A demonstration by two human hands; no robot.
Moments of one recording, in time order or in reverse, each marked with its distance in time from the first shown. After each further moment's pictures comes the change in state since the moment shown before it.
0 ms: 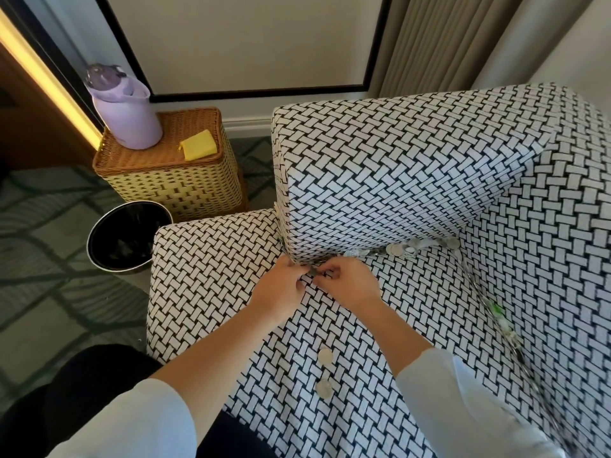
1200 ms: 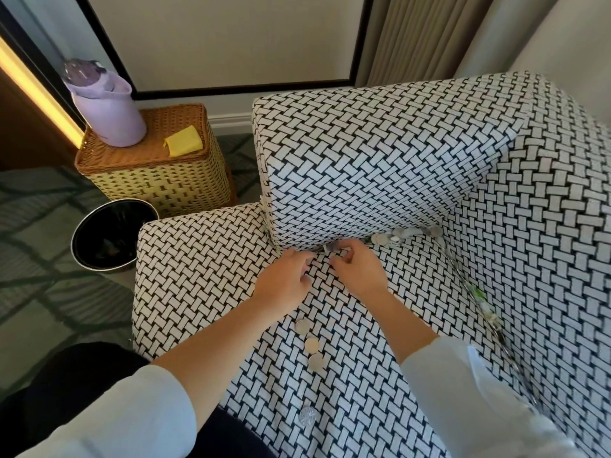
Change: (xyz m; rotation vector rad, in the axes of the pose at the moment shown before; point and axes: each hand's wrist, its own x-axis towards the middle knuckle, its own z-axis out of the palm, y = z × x) left_hand -0.002 0.034 0.000 -0.013 0.009 0.056; right_hand -0.004 0.029 -0.016 0.222 0.132 0.155
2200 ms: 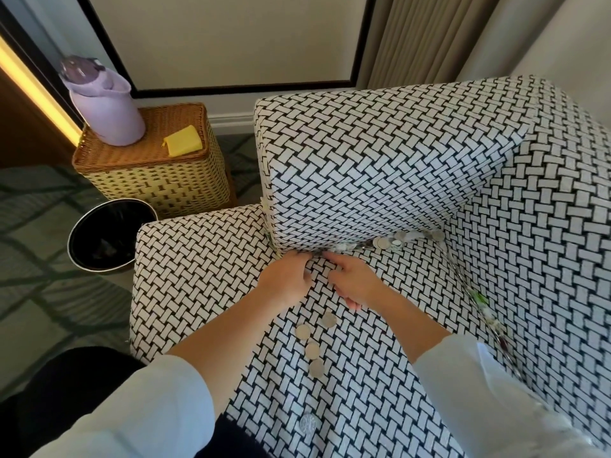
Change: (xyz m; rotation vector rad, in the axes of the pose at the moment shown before) left_hand 0.021 -0.003 0.003 0.068 -0.082 -0.056; right_hand -0.001 -0.005 -0.004 0.102 -0.440 0.052
